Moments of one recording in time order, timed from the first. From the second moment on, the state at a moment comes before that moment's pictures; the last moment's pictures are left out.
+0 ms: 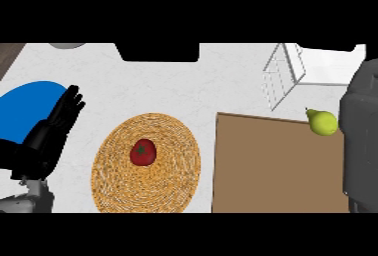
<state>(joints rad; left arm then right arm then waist) -0.09 0.20 0.09 -1.70 0.01 -0.10 0.19 -0.85 -0.22 -0.12 -1.64 0.89 -0.02 0.70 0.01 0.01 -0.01</state>
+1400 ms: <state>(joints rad) -0.09 0.18 0.08 -1.70 -0.01 -0.10 0.20 -1.16 -0.50 -0.06 -0.84 1.02 0.06 0.08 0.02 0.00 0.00</state>
